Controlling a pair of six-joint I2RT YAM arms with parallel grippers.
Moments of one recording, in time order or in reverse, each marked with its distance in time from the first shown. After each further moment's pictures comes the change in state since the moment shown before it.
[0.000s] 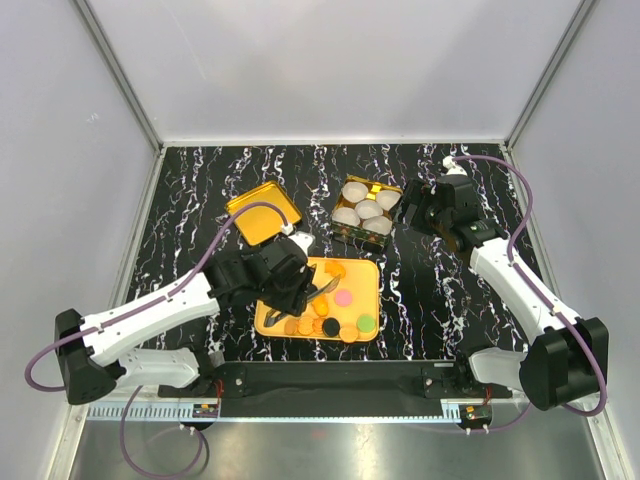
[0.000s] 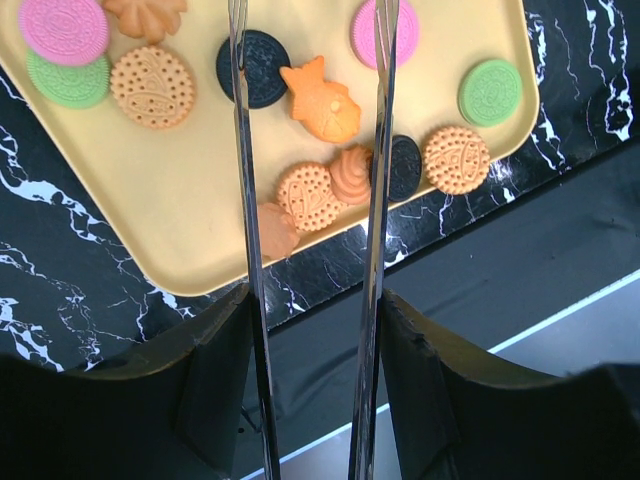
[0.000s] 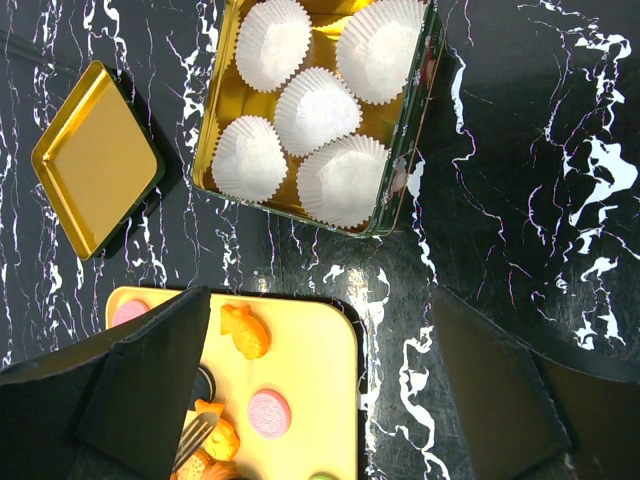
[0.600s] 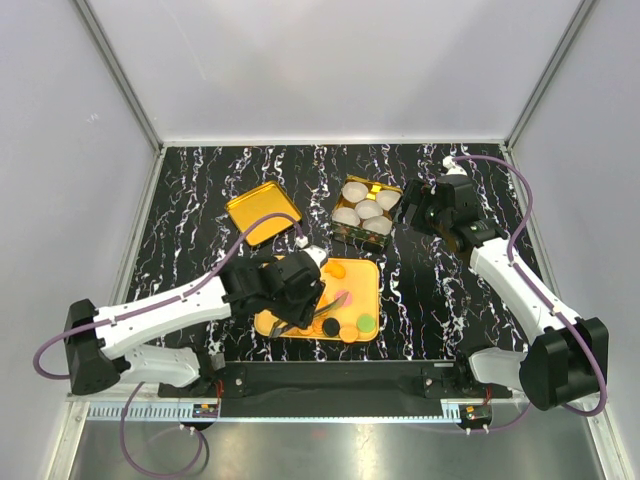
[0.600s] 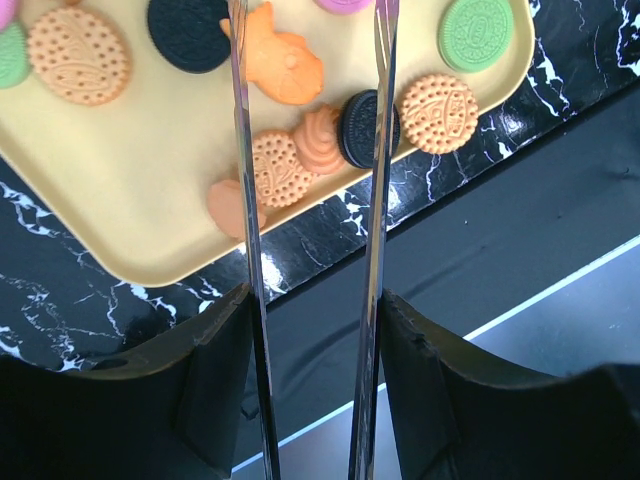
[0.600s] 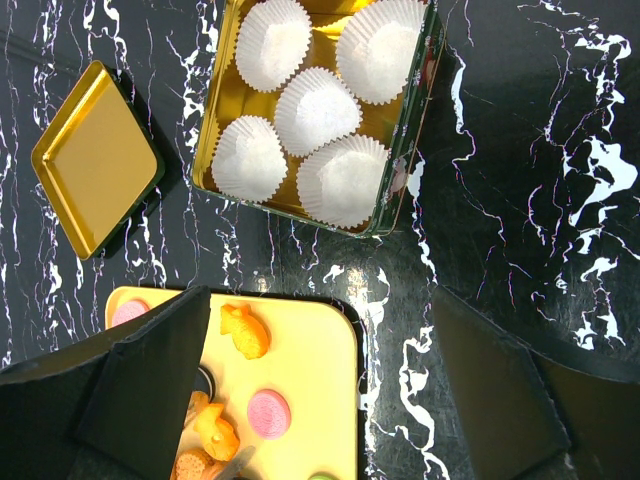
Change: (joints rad) left arm -0.088 0.047 -0.016 0.002 0.022 -0.016; right arm 0.000 0.000 0.000 0.000 0.000 -0.001
